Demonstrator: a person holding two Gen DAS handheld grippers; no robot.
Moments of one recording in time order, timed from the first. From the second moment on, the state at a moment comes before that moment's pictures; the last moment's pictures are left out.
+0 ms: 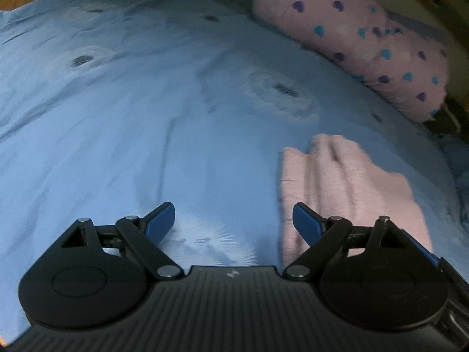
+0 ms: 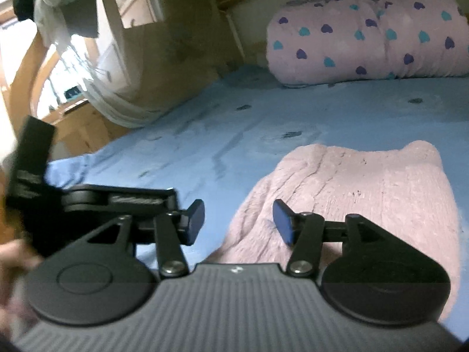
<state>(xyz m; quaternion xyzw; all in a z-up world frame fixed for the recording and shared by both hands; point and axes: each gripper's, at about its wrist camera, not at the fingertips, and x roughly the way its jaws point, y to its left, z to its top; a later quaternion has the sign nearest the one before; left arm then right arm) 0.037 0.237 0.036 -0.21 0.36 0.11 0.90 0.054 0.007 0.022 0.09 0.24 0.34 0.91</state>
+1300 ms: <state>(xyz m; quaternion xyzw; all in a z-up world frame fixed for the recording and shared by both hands) 0.068 0.168 0.039 -0.19 0.27 0.05 0.94 0.068 -0.142 -0.033 0.19 0.27 0.14 0.93</state>
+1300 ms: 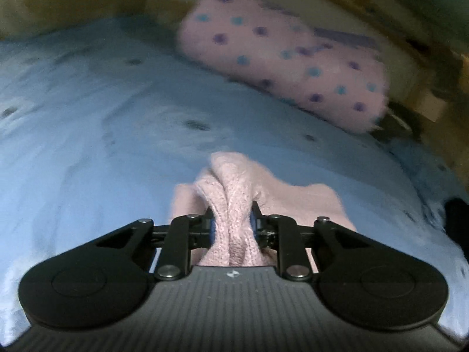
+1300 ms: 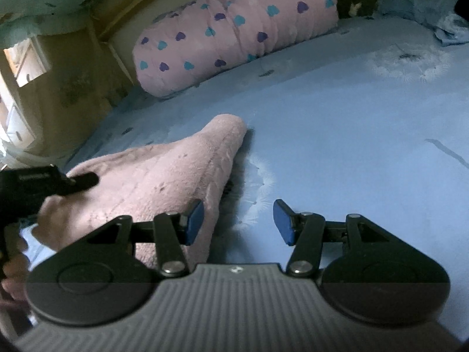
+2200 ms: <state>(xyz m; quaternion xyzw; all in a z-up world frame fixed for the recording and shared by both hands) 0.053 0.208 0.010 -0.17 0.34 0.10 0.92 0.047 -0.106 -0.032 0.13 0.28 0.21 0.93</state>
